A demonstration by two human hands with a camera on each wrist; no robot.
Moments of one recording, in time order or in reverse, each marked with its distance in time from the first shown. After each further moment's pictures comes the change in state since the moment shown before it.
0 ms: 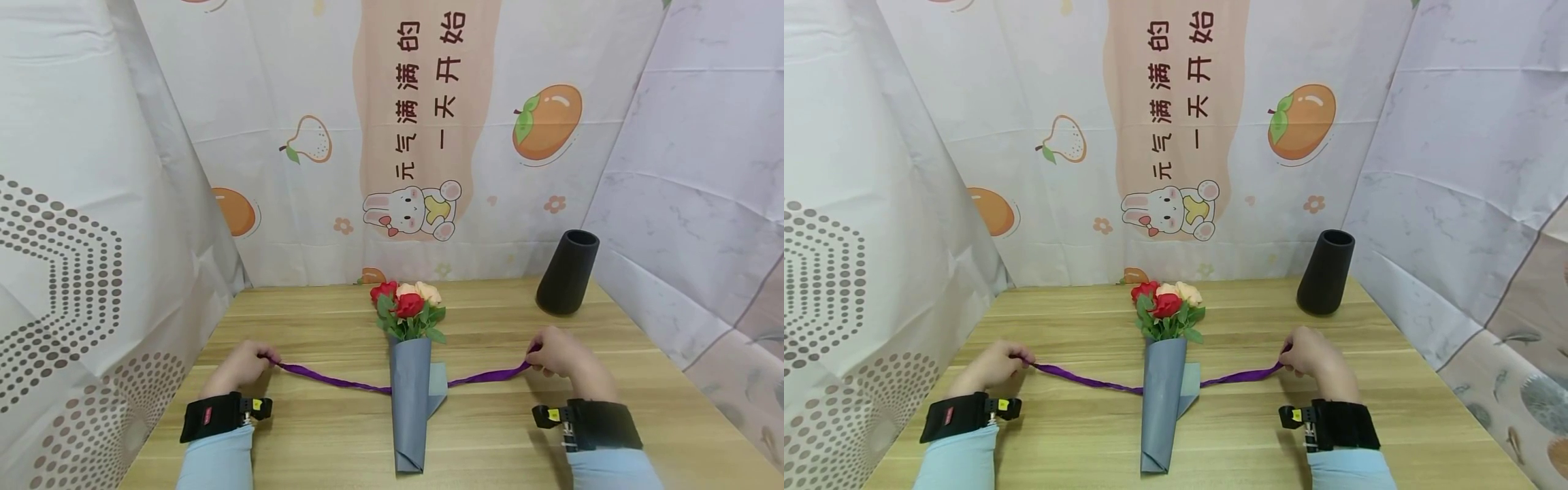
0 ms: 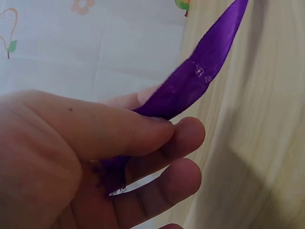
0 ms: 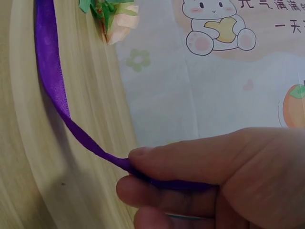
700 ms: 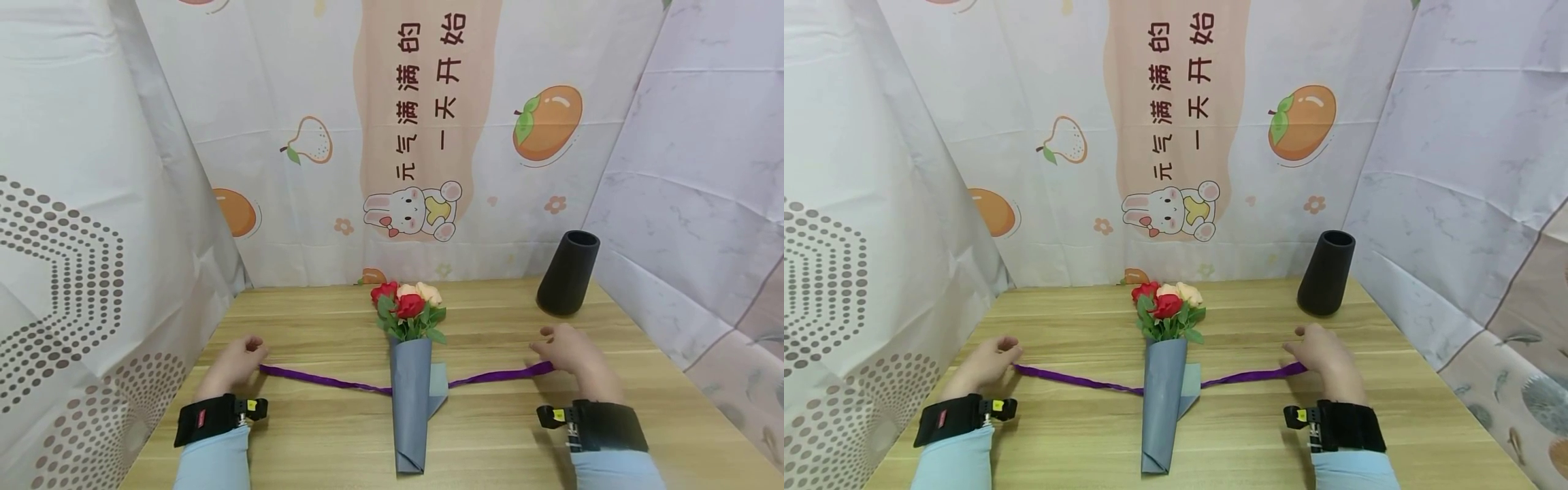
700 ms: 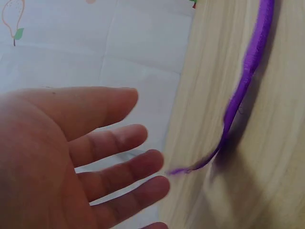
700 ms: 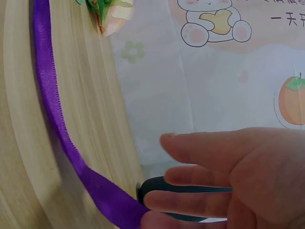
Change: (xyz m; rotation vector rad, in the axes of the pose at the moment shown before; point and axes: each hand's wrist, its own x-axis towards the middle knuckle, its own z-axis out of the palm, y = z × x) left_hand -0.006 0.000 -0.014 -0.041 0.048 -0.170; right_hand 0.003 0.010 -0.012 -0.075 0.115 0.033
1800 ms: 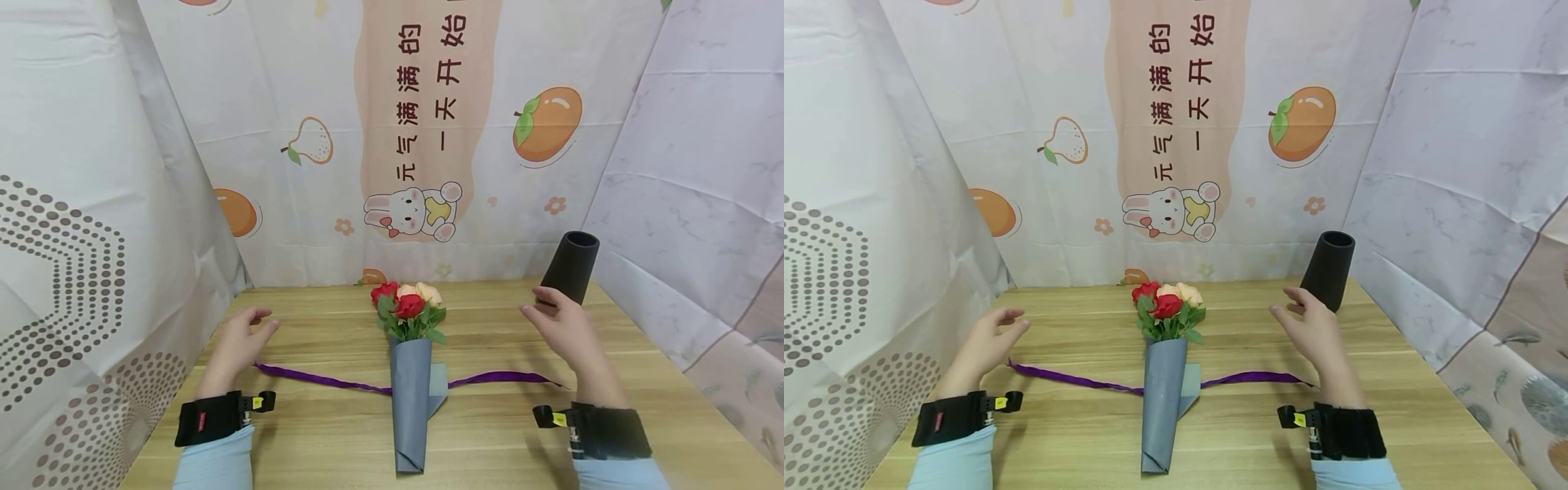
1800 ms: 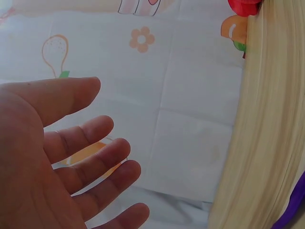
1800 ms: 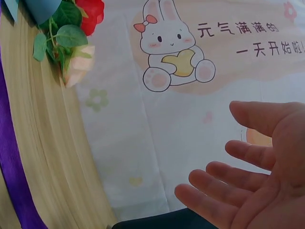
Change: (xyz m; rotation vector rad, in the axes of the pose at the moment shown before) left_hand -0.008 0.049 -0.012 -0.022 0.253 0.203; right_hand -0.017 -0.041 -0.015 0.322 0.334 -0.205
